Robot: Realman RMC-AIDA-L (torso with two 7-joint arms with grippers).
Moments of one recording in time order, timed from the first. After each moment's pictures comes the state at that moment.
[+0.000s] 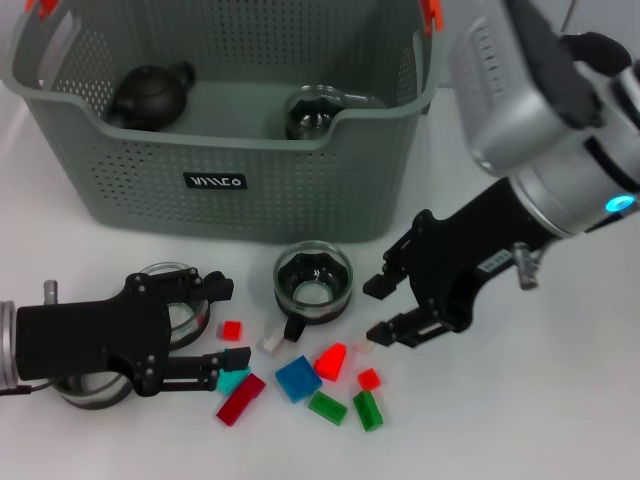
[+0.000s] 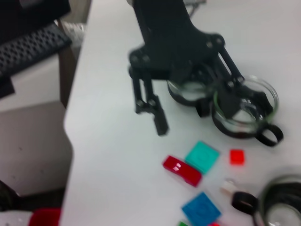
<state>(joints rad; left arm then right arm) -0.42 -2.10 0.45 0.69 2.20 1.84 -1.07 0.80 2.10 -1.35 -1.25 -2.27 -1.73 2.01</state>
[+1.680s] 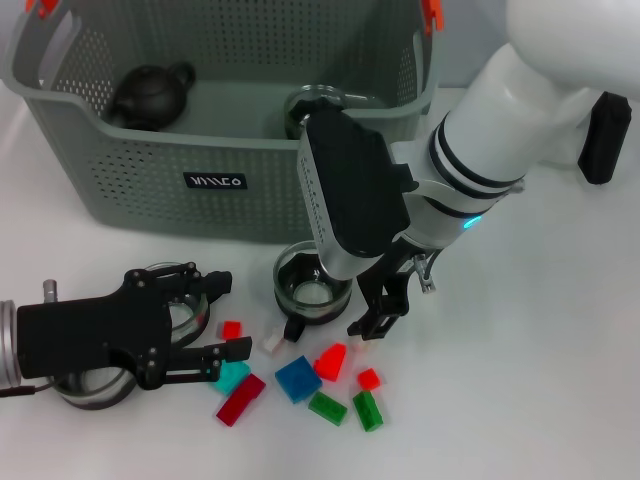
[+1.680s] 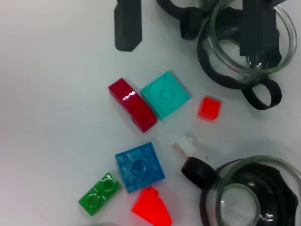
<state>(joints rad) -0.42 -2.11 0.42 0.67 2.19 1.83 -1.08 1.04 2.11 -1.76 -0.90 -2.39 -1.29 1.93</state>
